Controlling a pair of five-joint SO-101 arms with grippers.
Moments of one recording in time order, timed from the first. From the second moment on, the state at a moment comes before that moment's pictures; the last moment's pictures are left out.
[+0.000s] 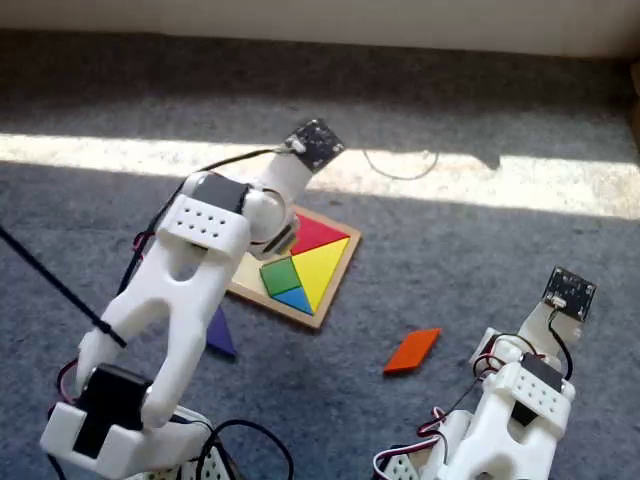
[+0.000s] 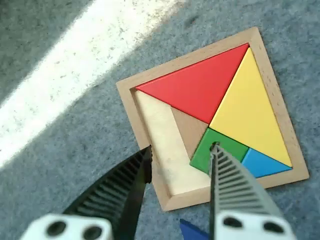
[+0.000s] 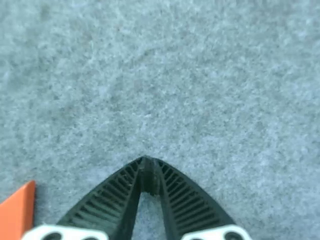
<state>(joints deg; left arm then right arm) 12.5 -7.8 19.7 63.9 -20.2 30.8 -47.9 82.1 38.5 8.3</state>
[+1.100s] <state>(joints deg) -28.6 -52.7 70.2 56.2 -17.7 -5.5 -47.8 51.9 74.8 -9.9</state>
